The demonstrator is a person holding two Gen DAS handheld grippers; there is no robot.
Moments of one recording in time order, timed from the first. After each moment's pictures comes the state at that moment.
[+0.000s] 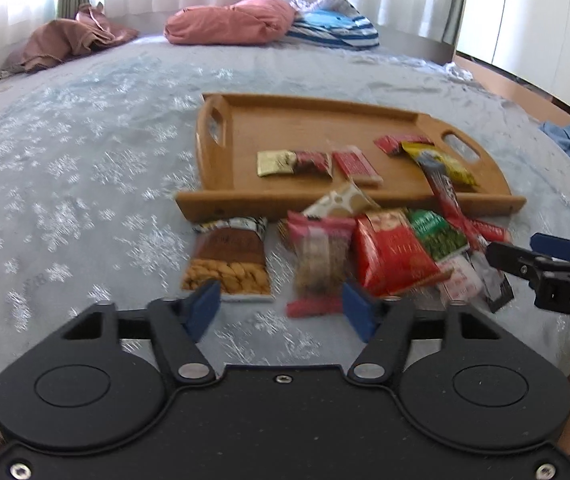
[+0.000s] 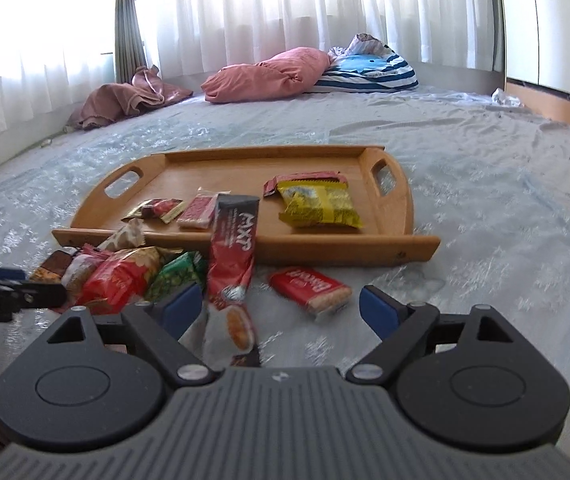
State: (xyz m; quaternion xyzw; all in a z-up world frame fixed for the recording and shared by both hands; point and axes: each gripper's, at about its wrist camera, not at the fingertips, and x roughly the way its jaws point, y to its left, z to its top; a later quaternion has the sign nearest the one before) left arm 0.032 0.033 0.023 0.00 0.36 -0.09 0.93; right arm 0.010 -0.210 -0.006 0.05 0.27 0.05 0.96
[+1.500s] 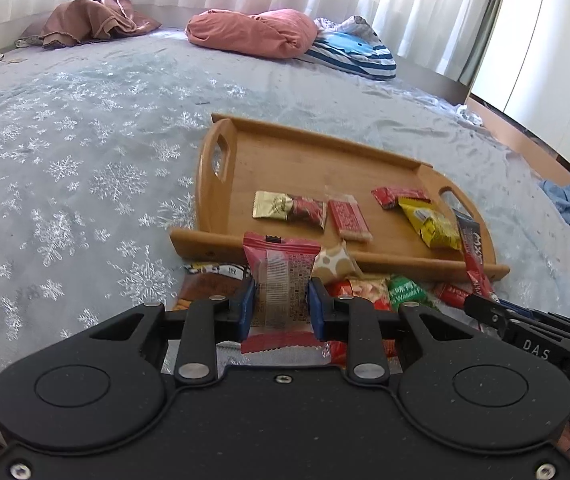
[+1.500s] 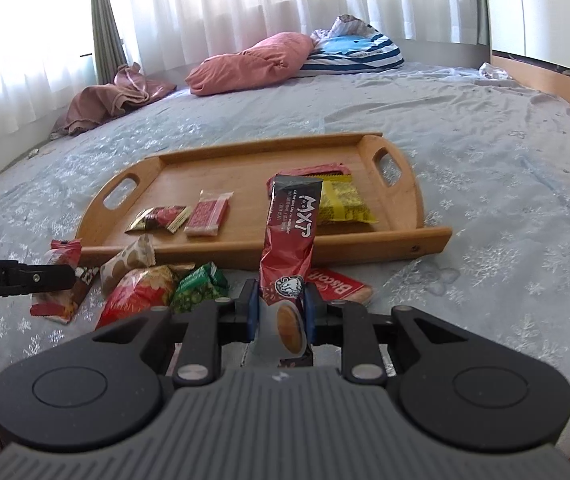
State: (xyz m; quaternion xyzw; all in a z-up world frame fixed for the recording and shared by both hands) left arm 0.050 0.040 0.056 -0.08 0.35 -0.08 0.93; right arm 0.023 -0.196 0.009 0.08 0.30 0.02 0.95
